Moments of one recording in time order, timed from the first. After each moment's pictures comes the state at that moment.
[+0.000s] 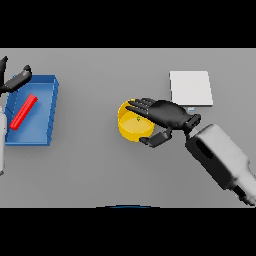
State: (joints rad) left arm -0.51 0.40 0.19 -1.25 -0.45 -0.24 0.53; right arm -0.55 -0.40 0.55 -1.39 0.68 0.42 -0.13
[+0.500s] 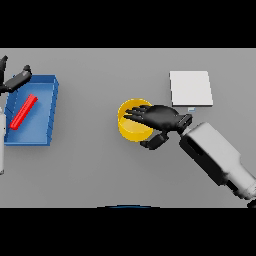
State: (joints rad) left arm -0.51 0.41 0.19 -1.25 -0.45 -0.24 0.52; right arm -0.61 -0.37 0.63 -1.24 0.74 0.43 -0.19
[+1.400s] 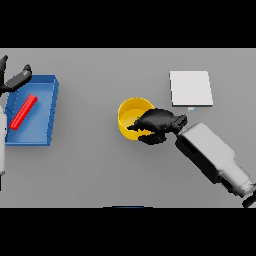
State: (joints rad) left arm -0.51 0.40 0.19 -1.28 -0.46 -0.24 0.55; right arm -0.64 -0.34 0.66 -1.14 0.76 0.44 -0.24
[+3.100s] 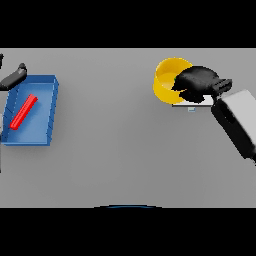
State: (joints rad) left arm -0.52 0.42 0.21 -1.25 -0.44 -0.25 0.52; right arm -0.81 -0.57 0.52 -1.07 0.67 0.44 -0.12
